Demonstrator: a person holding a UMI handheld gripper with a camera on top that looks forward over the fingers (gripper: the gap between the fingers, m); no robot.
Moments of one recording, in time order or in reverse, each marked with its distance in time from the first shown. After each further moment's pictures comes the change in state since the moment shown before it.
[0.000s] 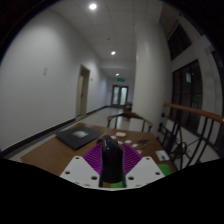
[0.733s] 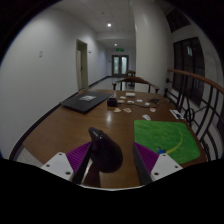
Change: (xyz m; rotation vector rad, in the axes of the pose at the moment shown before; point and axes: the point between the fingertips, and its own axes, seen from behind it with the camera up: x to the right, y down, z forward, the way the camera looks) arm -0.064 0.142 -0.017 -0.335 -0.034 0.099
